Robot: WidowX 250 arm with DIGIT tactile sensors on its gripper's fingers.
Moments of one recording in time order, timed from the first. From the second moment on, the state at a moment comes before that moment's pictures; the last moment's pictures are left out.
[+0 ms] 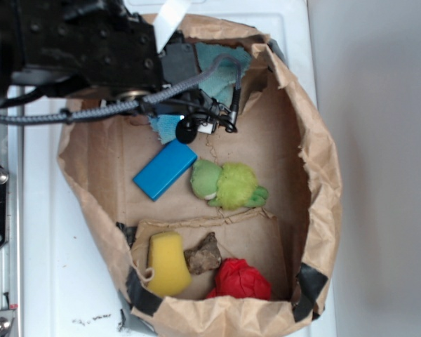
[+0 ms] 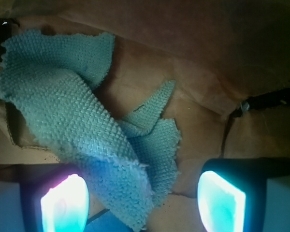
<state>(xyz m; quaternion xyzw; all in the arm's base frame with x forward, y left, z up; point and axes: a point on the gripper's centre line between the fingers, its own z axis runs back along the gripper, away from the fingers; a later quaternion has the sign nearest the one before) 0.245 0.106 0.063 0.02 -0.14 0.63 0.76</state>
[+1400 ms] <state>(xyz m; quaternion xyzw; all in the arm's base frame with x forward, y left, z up) 0.256 0.090 0.049 0.03 -0.16 0.65 0.74</state>
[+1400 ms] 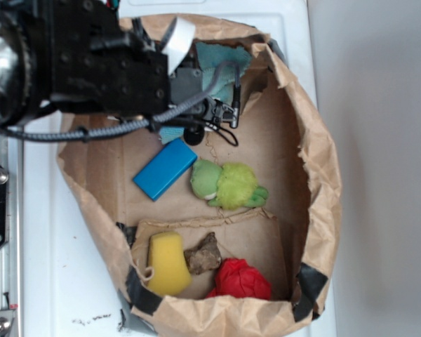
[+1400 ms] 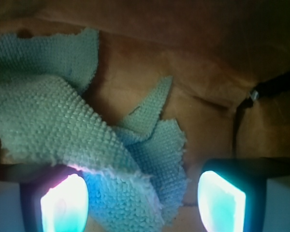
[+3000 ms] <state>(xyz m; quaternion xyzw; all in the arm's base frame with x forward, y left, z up) 0.289 0.075 0.026 0.05 -0.17 0.66 0.73</state>
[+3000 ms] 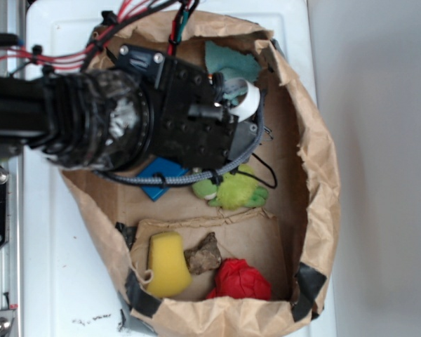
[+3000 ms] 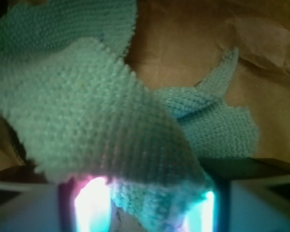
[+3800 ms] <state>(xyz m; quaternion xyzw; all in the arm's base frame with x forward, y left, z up) 0.286 0.079 0.038 0.04 -0.19 0.61 0.77</state>
